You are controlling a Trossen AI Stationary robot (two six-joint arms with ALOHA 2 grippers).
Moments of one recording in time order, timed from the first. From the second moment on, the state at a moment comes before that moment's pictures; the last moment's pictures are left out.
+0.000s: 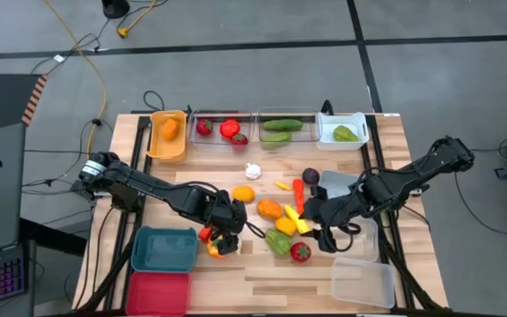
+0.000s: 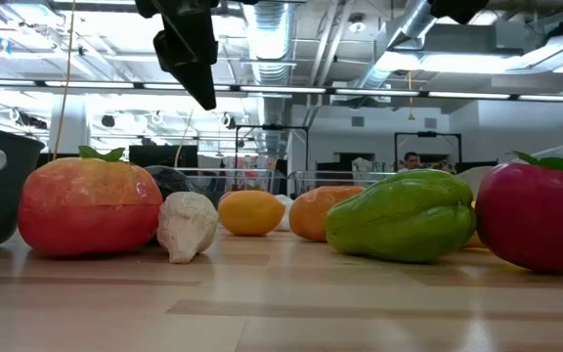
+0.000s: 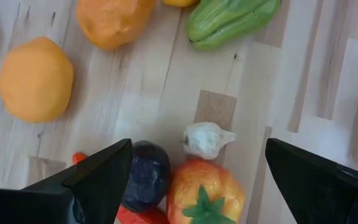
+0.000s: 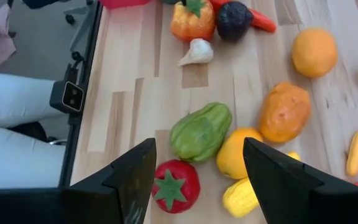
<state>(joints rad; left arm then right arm) -0.30 1.70 1.41 -0.86 -0.09 -0.54 0.44 1.28 1.16 -0.69 0.13 0.40</state>
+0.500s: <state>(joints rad) -0.30 1.70 1.41 -0.86 -0.09 -0.54 0.43 1.28 1.16 -0.67 0.13 0.36</state>
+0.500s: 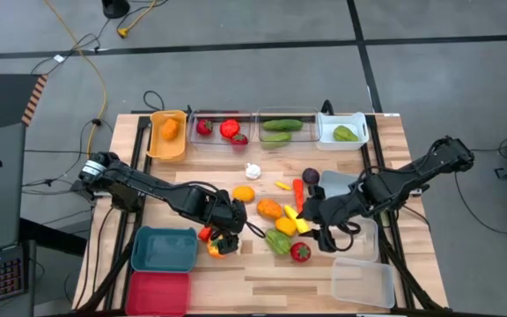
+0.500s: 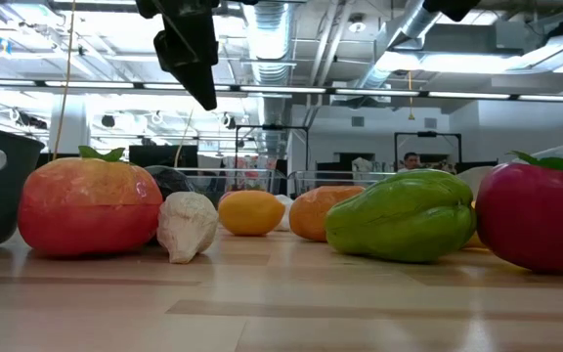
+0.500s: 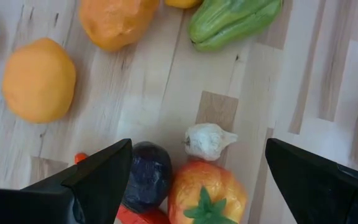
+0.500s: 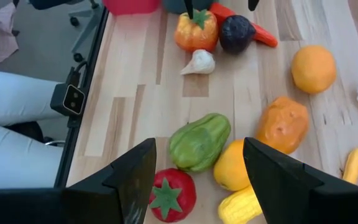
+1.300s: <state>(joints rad) -0.30 1.70 1.41 -0.86 -0.09 -0.54 0.44 1.28 1.16 -0.66 0.13 0.36</state>
